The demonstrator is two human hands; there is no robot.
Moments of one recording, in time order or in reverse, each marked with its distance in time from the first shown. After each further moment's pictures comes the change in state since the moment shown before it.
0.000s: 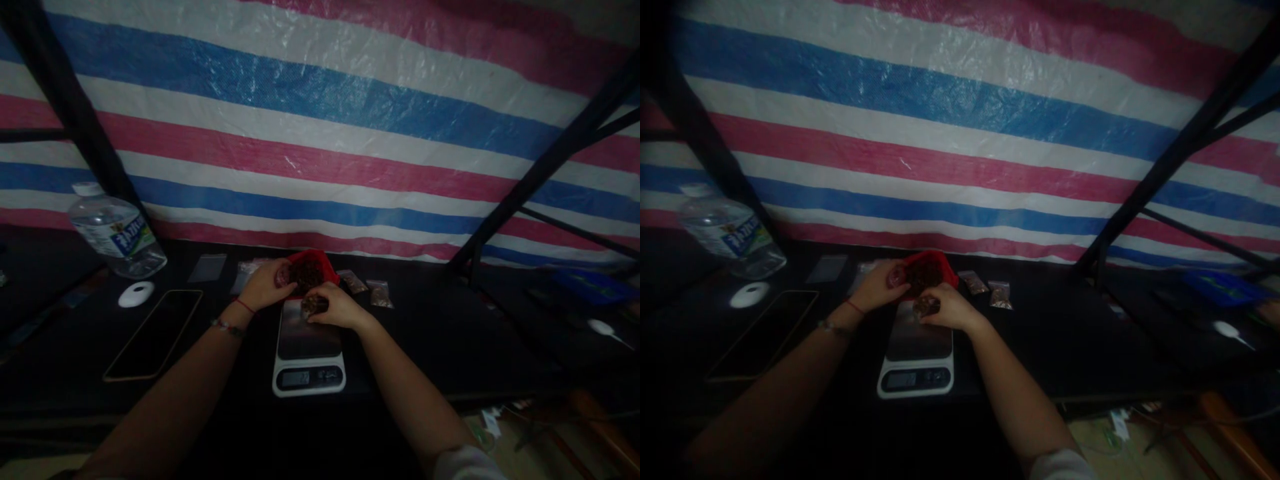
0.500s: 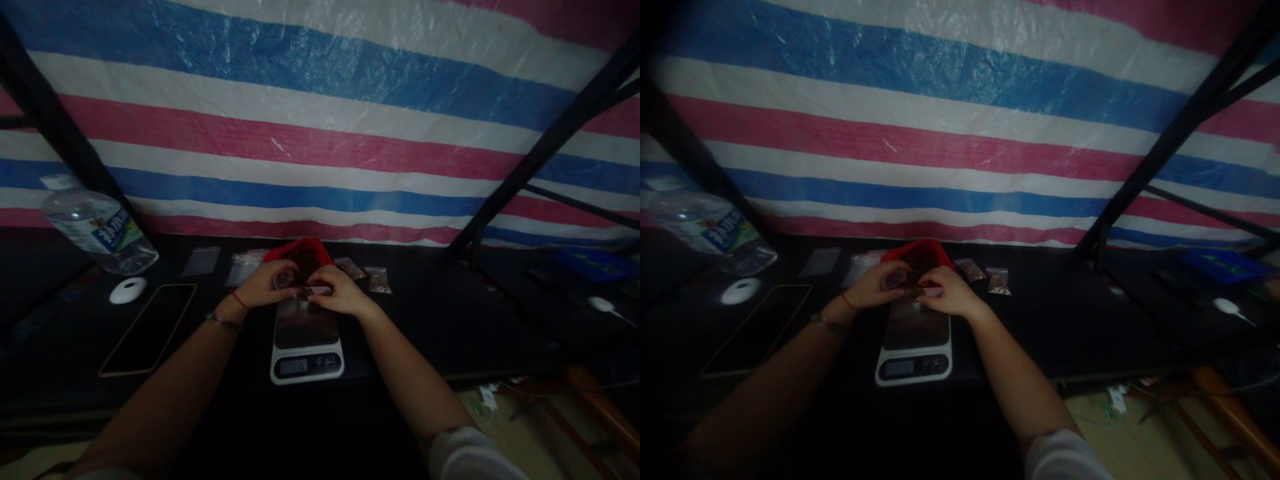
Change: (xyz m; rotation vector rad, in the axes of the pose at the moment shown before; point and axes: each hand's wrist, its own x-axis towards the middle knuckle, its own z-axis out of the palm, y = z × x) left_hand -0.006 0.010 -0.002 -0.236 -0.257 0.157; right_hand -0.004 -0.007 -0.014 0.035 0.128 -0.162
